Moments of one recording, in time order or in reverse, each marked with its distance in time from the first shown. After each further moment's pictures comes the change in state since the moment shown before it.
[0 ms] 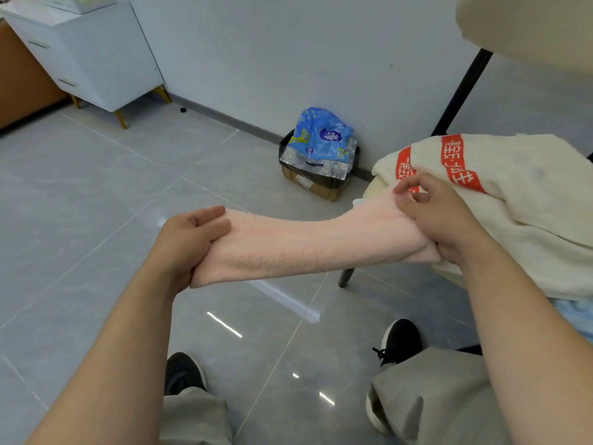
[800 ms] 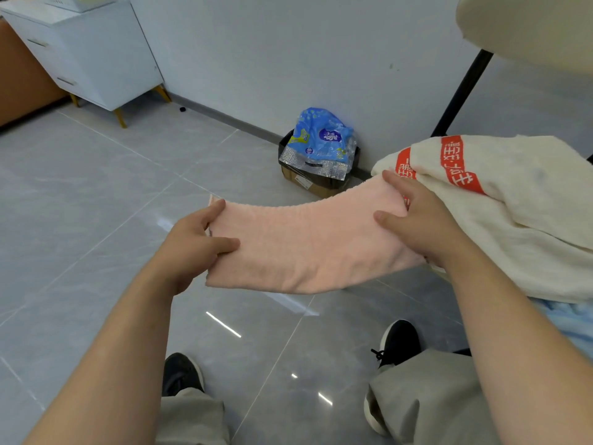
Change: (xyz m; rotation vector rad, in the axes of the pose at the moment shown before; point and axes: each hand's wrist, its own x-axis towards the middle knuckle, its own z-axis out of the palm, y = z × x) left_hand -0.003 0.000 0.003 0.195 -0.103 0.090; right_hand -0.005 -0.001 0.010 -0.332 -0.087 -0.214
